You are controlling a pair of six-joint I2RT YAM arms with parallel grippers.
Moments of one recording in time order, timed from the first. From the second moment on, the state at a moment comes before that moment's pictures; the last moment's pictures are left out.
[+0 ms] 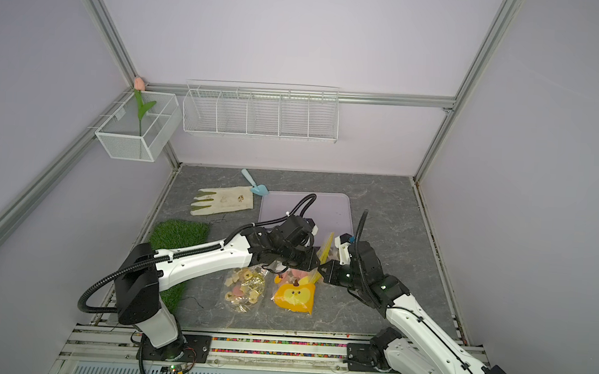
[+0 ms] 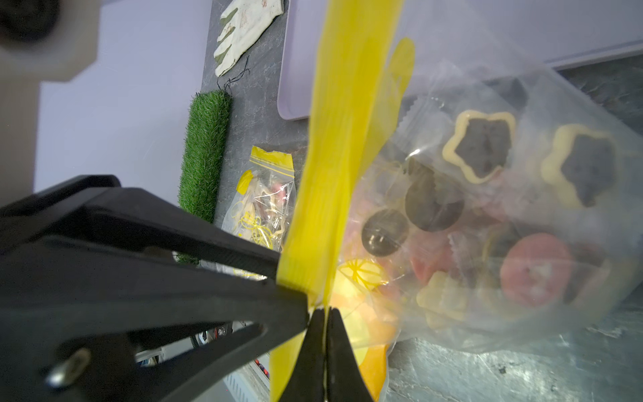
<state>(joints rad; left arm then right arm) -1.07 1.71 1.34 -0.51 0.19 -0.75 0.56 0.87 0.56 -0.39 -0.37 0.73</state>
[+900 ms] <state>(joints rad) -1.07 1.72 1.38 -0.56 0.15 -0.72 0.57 0.88 0.60 -0.47 -0.28 0.73</state>
